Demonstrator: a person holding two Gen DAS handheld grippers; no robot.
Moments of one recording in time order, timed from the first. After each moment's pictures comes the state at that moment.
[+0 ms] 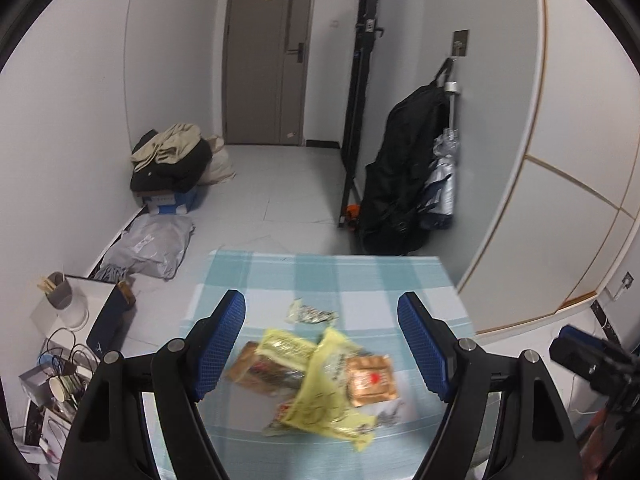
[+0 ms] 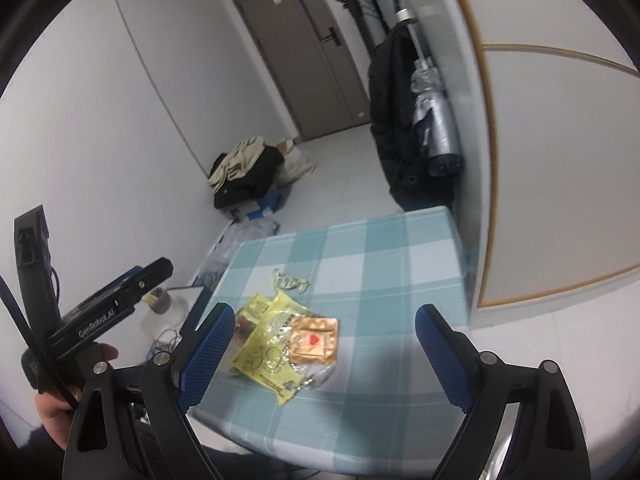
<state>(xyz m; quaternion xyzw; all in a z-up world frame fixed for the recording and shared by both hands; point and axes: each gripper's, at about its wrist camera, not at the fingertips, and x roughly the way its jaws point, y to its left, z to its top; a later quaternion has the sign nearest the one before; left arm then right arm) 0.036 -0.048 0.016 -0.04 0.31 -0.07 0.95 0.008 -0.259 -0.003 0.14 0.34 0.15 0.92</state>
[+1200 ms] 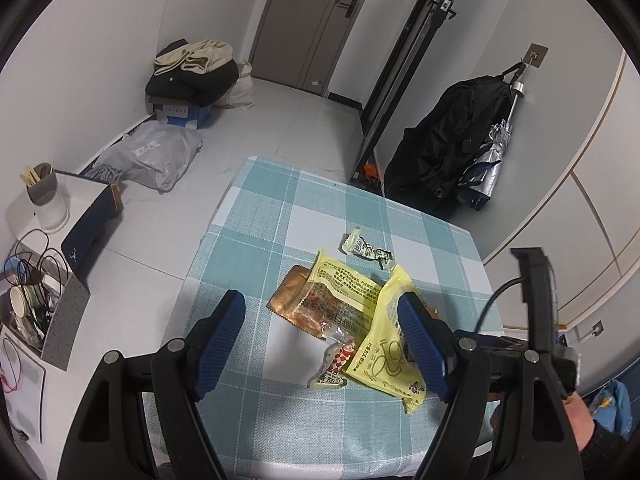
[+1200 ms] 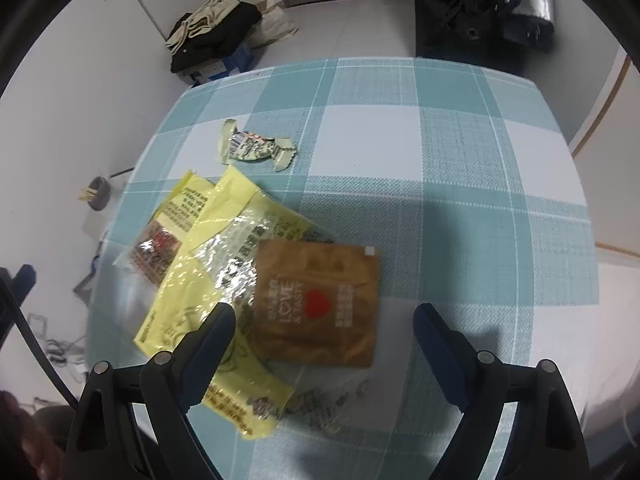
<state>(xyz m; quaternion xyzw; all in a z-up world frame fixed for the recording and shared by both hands) 0.044 0.039 -0.051 -0.17 0.39 -0.07 0.90 0.116 -0.158 -0.137 0.02 0.55 0.12 0.83</state>
